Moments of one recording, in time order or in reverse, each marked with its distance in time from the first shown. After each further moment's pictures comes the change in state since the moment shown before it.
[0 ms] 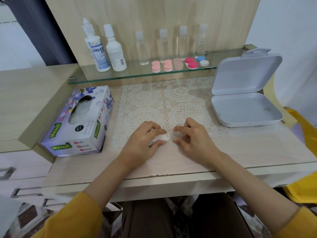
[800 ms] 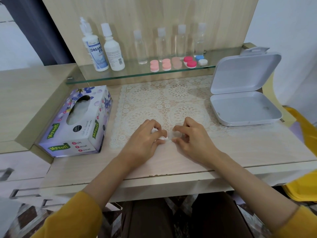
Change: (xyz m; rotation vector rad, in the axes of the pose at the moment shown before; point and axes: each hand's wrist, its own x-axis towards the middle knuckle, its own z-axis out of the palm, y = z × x) left_hand 0.005 0.002 0.001 0.080 -0.099 0.046; right_hand 0.000 0.001 0.001 -0.003 0.003 0.018
